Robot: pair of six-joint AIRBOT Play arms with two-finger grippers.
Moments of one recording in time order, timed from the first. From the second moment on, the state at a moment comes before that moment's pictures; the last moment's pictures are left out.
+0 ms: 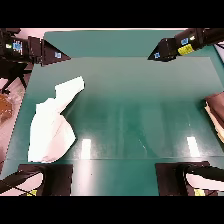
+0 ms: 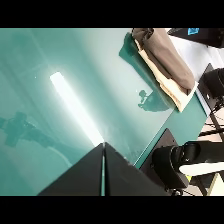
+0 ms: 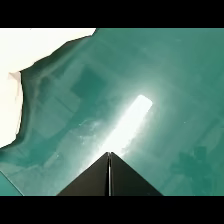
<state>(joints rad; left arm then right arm) 0.00 -1.17 1.58 0.54 -1.41 -1.30 0.23 -1.35 1.91 -1.07 1.52 1.48</state>
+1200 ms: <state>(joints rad) 0.00 -1.17 1.58 0.51 -1.28 -1.31 0.23 -1.35 1.91 -1.07 1.52 1.48</state>
